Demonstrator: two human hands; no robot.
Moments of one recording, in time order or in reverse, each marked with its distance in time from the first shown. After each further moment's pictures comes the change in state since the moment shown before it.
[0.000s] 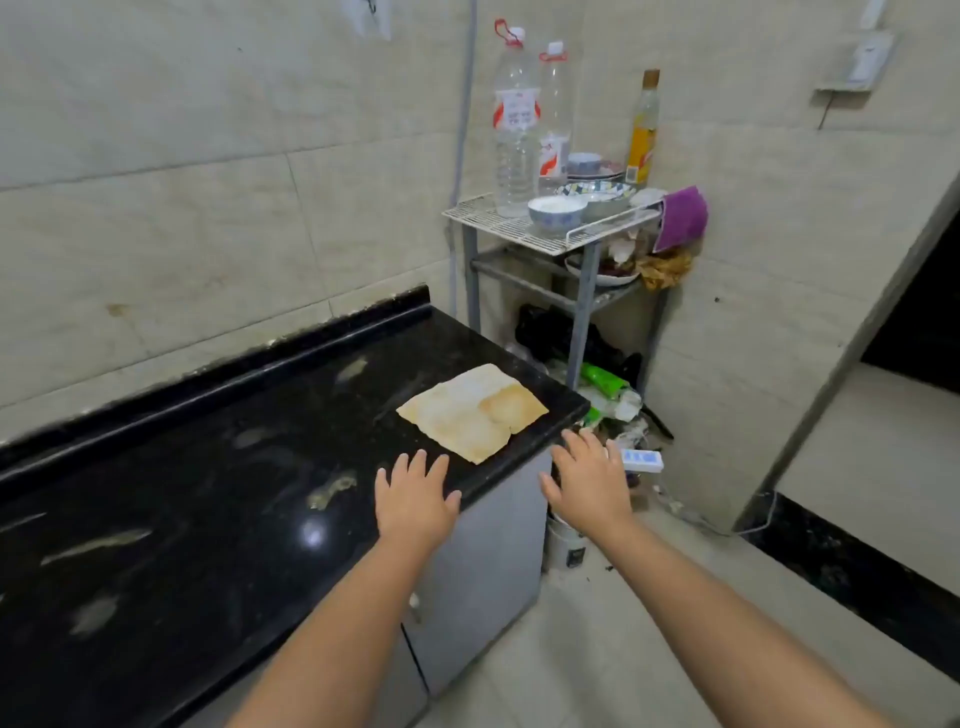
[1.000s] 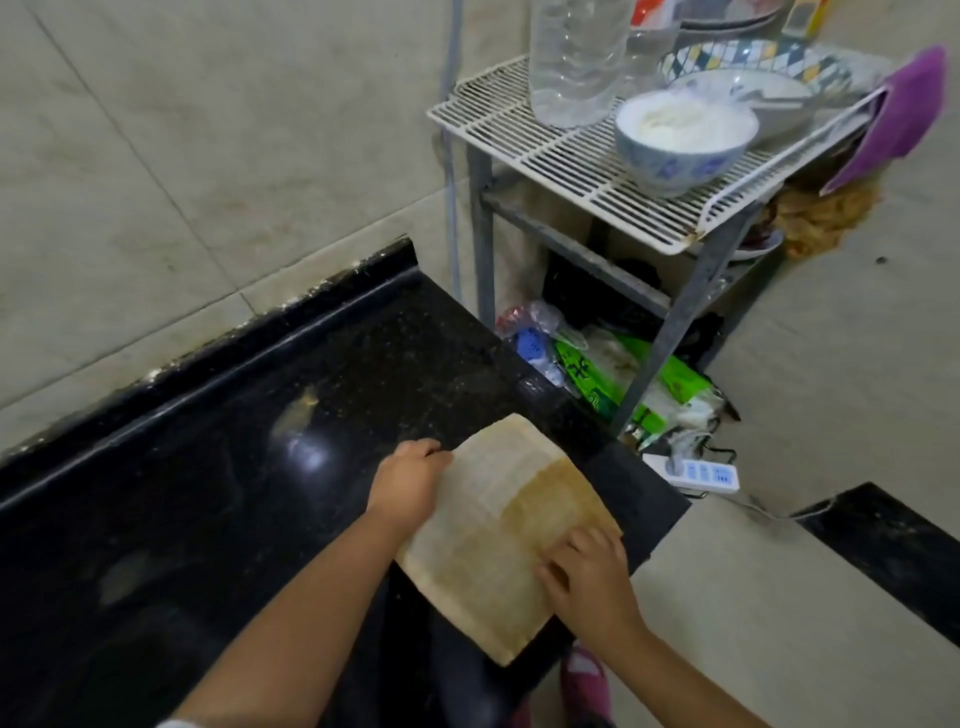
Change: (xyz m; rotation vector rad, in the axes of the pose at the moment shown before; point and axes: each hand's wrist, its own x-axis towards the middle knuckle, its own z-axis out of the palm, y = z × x) left_hand 0.354 -0.044 0.052 -0.029 -0.142 0.232; right_hand 0.224 0.025 0.148 0.269 0.043 -0.023
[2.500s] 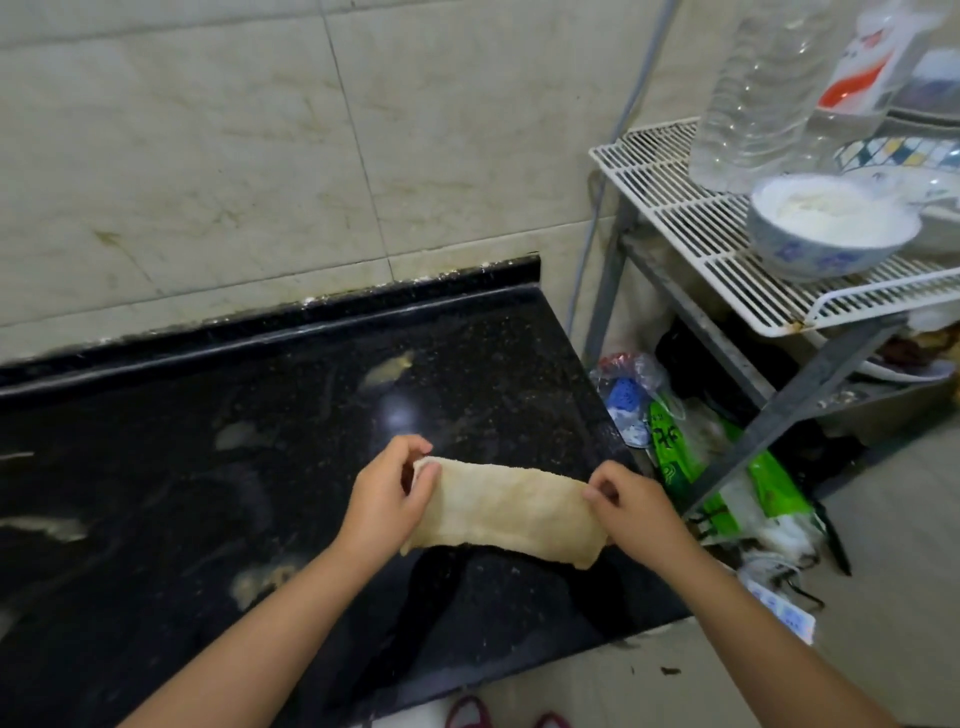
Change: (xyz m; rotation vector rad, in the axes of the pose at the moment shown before) left_hand -0.103 0.059 -0.042 -0.666 0.711 -0.458; right_hand 0.104 0.017 -0.092 0.389 -0.519 -0.050
